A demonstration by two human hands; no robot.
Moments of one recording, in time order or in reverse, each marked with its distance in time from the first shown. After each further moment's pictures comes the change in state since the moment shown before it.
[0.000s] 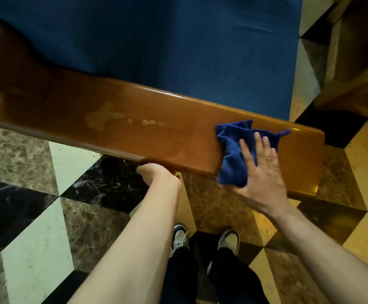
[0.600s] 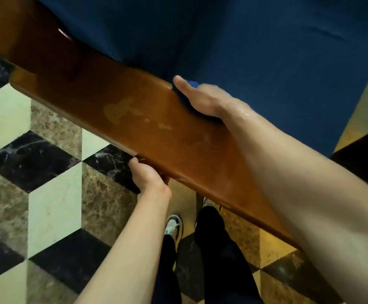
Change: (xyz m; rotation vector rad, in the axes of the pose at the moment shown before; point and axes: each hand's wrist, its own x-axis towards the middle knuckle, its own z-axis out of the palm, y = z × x) left_hand 0.005 0.017 0.001 -0.114 -0.049 0.194; right_hand 0.255 -0.134 -0.047 0.405 -0.592 -0.087
